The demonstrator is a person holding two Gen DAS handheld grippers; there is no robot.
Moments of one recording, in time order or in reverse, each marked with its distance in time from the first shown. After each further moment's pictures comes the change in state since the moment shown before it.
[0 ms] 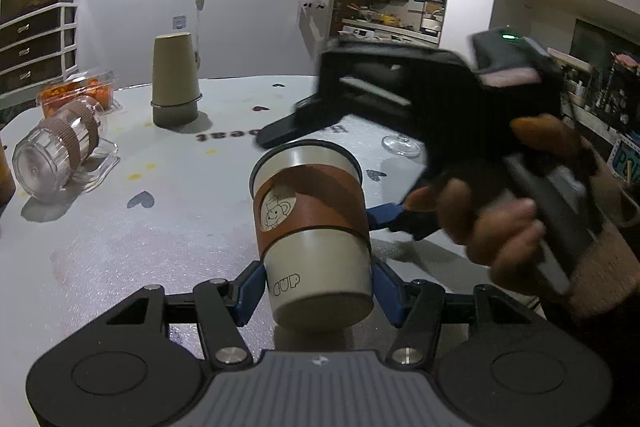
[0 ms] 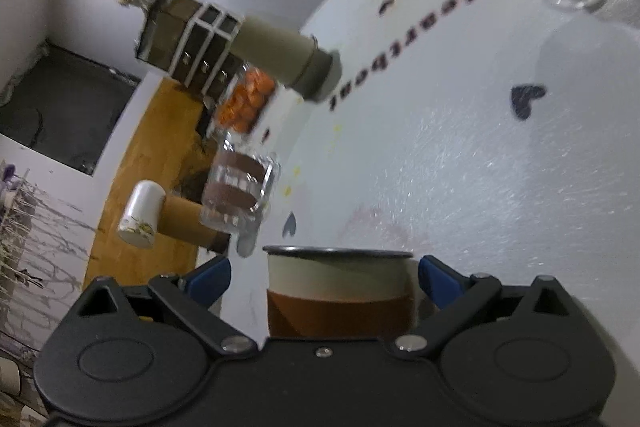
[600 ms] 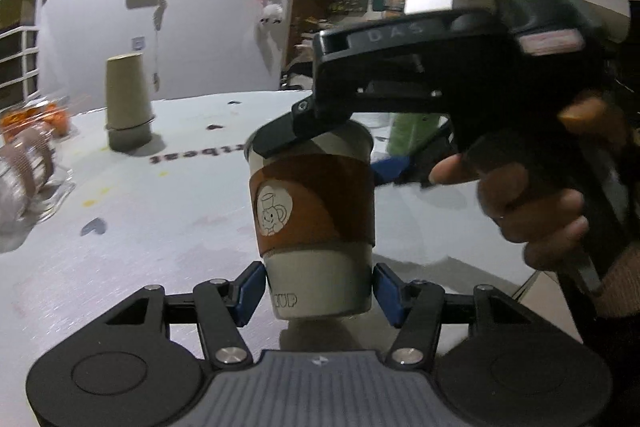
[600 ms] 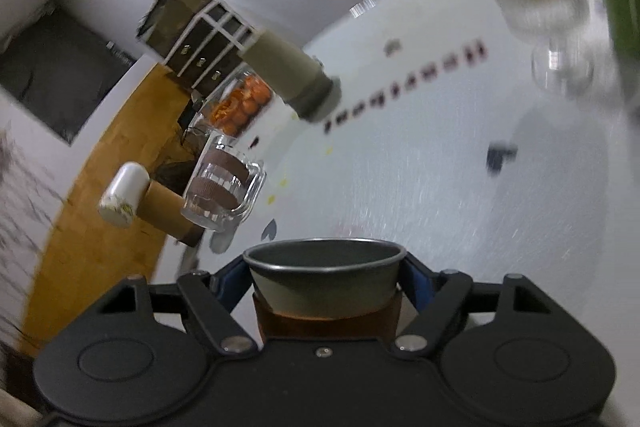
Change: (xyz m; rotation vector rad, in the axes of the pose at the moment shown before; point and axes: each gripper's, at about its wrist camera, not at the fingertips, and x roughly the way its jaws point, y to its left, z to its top) left arm 0.013 -0.019 0.000 0.071 -0.057 -0.108; right arm -0.056 0.033 -0.015 -0.305 -0.144 -0.149
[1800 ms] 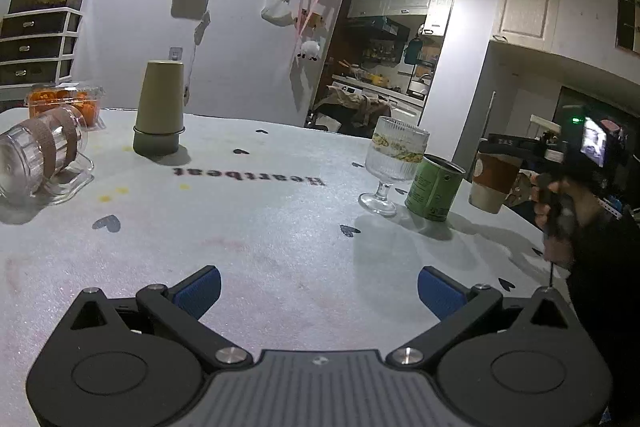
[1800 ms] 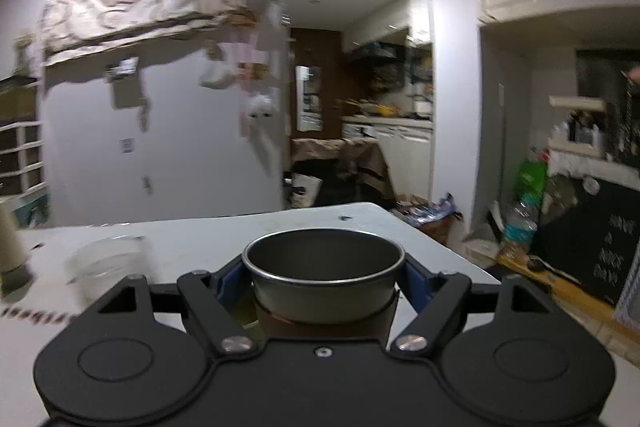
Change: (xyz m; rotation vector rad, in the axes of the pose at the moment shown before) left arm -0.001 0.021 0.000 -0.170 -0.134 0.032; right arm -0.102 -0.154 0.090 -0.231 -0.661 -0.782
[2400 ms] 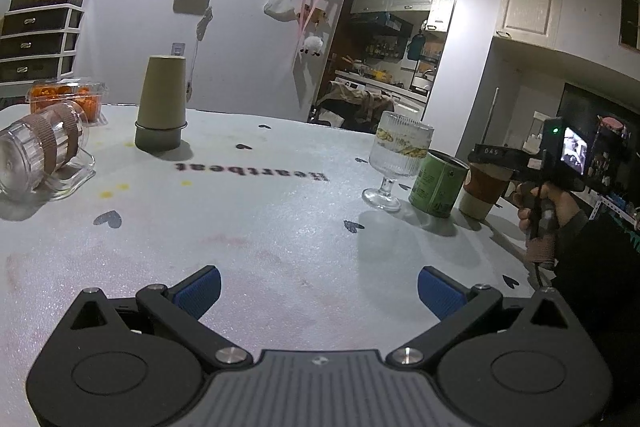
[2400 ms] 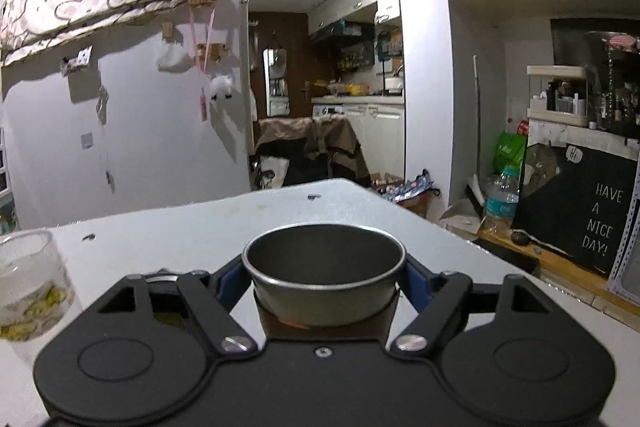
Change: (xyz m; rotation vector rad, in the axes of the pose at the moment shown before) left arm 0.003 0.001 0.000 -0.002 0.015 0.007; right arm 0.044 -0.008 -0.023 0.045 0.054 -0.027
